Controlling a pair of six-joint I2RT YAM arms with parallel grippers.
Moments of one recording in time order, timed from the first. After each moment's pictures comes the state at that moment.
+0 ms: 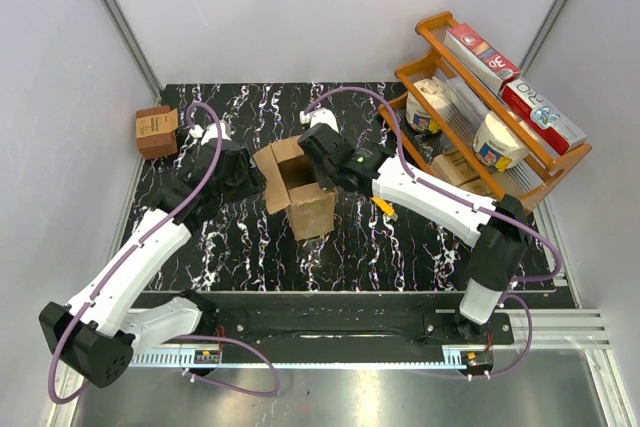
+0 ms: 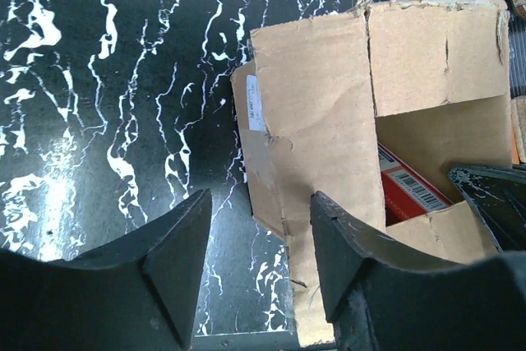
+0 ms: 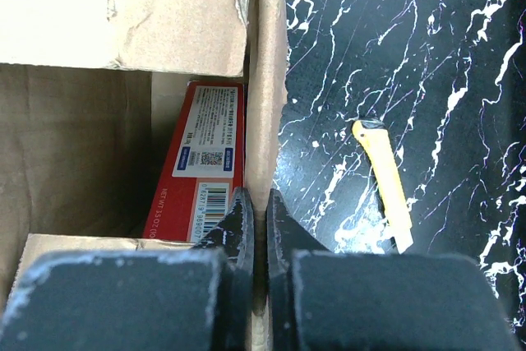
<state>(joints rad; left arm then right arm) -0.50 1.04 1.06 -0.74 -0.25 -0.72 0.93 1.75 1.63 -0.72 0.41 0.37</state>
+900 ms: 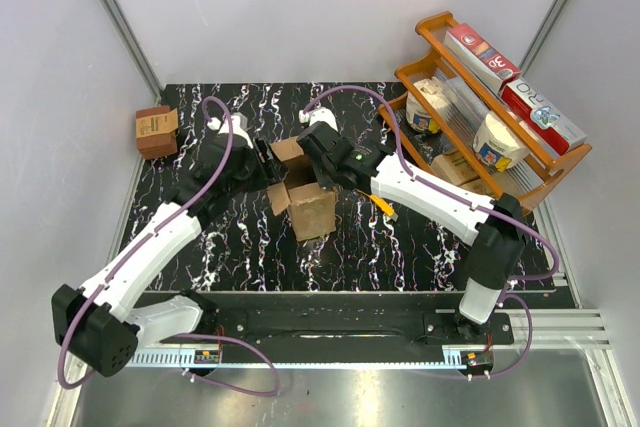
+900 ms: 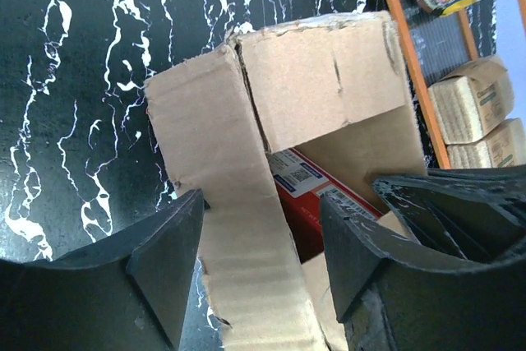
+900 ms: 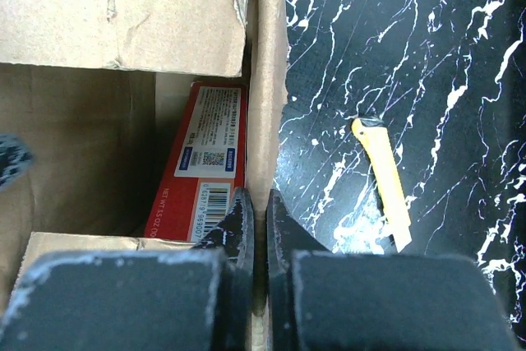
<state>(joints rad) -0.50 1.09 0.98 -0.45 -0.08 -0.70 0.93 1.76 1.65 -0.74 0.40 0.37</state>
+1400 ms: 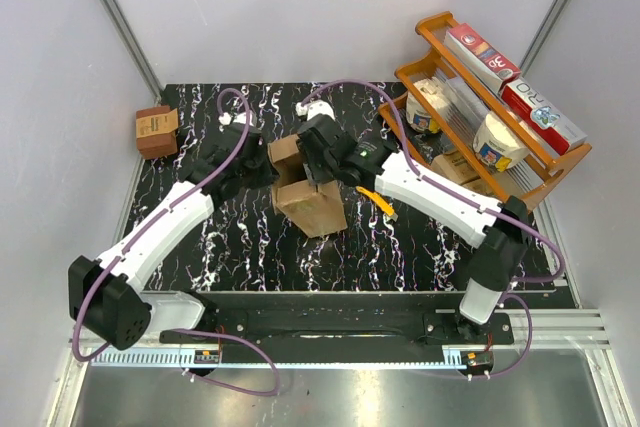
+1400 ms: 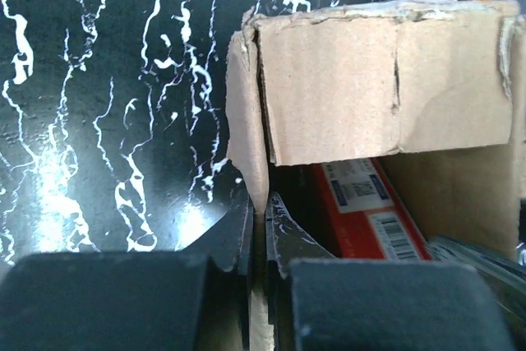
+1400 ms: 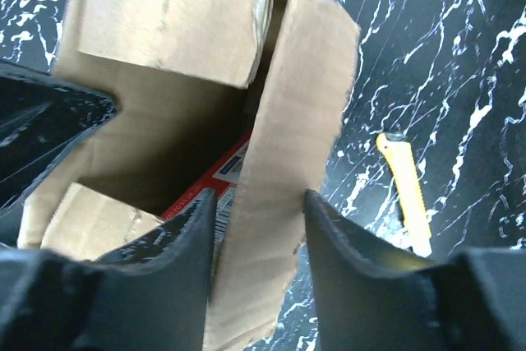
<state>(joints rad) -0.49 1.25 1.09 -0.57 -0.11 -0.68 0.93 1.76 1.71 -0.75 0.35 0.38</state>
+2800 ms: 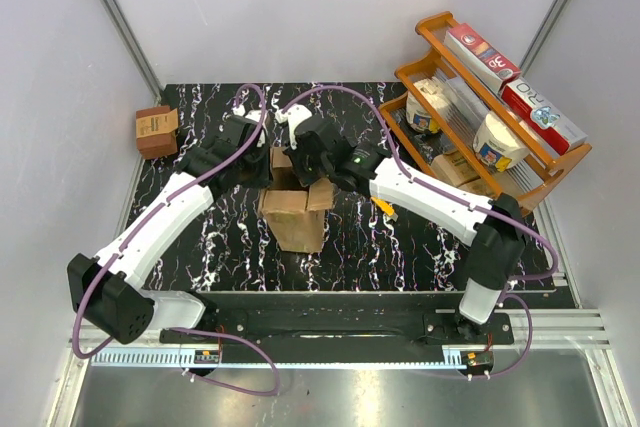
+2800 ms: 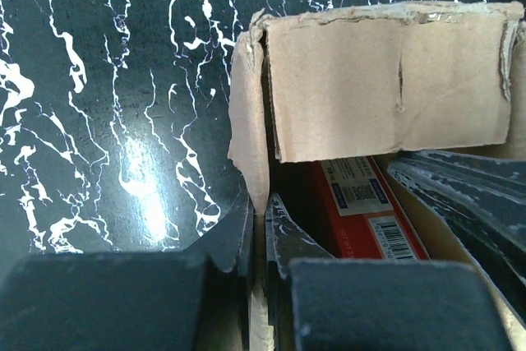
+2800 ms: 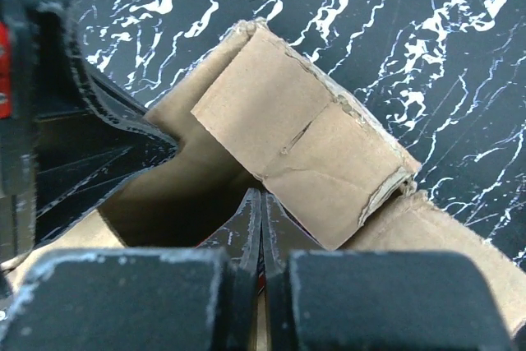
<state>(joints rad) -0.50 1.30 1.23 -0.80 -0.07 -0.40 0.93 1.76 1.63 -0.48 0.12 0.18</state>
